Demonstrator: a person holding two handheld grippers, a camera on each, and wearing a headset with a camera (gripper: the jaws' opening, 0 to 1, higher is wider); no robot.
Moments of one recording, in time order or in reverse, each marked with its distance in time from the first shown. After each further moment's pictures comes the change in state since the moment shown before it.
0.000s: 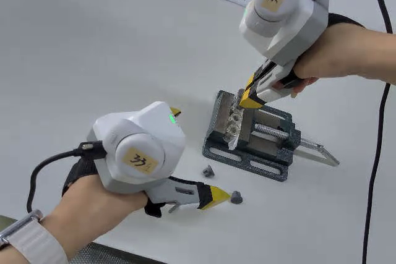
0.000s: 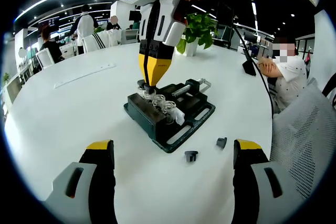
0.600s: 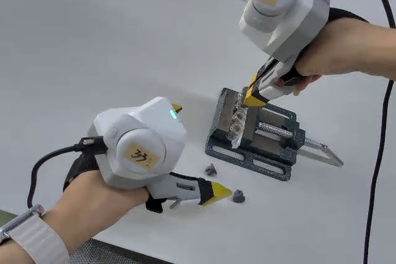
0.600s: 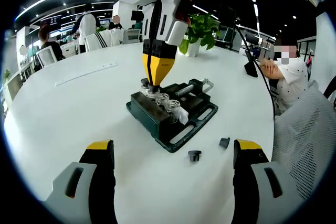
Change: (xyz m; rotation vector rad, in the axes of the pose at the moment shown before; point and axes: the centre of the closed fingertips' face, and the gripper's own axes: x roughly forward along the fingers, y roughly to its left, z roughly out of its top) left arm 0.002 0.007 -0.003 -0.019 -0.007 0.007; right arm 0.002 -0.004 -0.002 0.038 0.025 0.022
